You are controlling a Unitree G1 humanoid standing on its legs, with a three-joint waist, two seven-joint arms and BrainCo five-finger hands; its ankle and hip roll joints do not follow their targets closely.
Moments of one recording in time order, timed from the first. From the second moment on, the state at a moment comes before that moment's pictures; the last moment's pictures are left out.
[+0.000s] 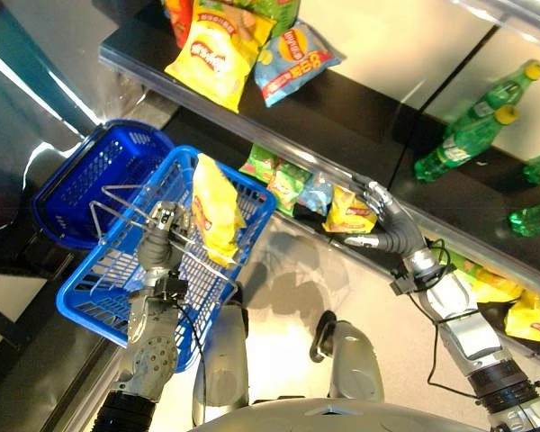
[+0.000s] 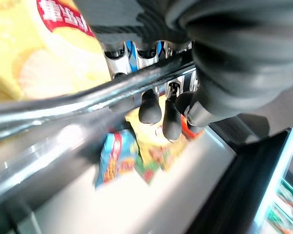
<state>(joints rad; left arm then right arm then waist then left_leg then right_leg) 0.15 0.31 -0.10 0.03 -1.07 -0.37 -0.04 0.04 -0.48 0.20 0.02 0.23 -0.33 0.09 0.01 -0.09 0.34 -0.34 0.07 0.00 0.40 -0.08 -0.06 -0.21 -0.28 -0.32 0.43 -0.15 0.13</state>
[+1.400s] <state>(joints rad) 0.29 0.11 -0.09 0.26 -0.99 -0.33 -0.05 0.10 -0.26 0.19 0.48 0.14 -0.29 -0.01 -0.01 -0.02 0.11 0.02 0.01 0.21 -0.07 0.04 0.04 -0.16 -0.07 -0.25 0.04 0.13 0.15</state>
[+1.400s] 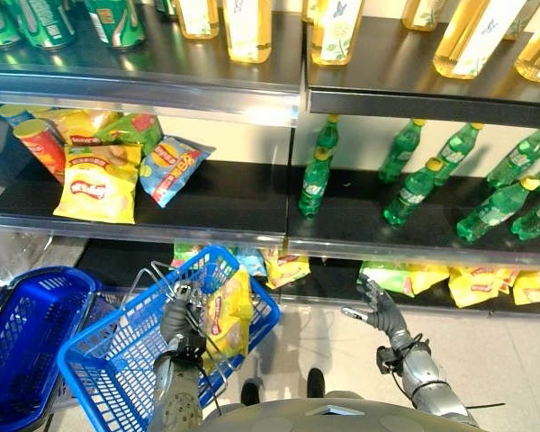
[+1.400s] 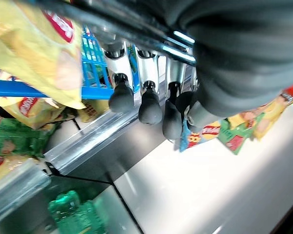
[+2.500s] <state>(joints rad) 0.25 0.10 -0.12 0.23 -1.01 -0.31 -0.03 0.06 -0.25 0.18 0.45 0.02 -0.28 -0.16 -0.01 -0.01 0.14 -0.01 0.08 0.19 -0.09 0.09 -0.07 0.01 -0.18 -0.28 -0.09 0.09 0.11</state>
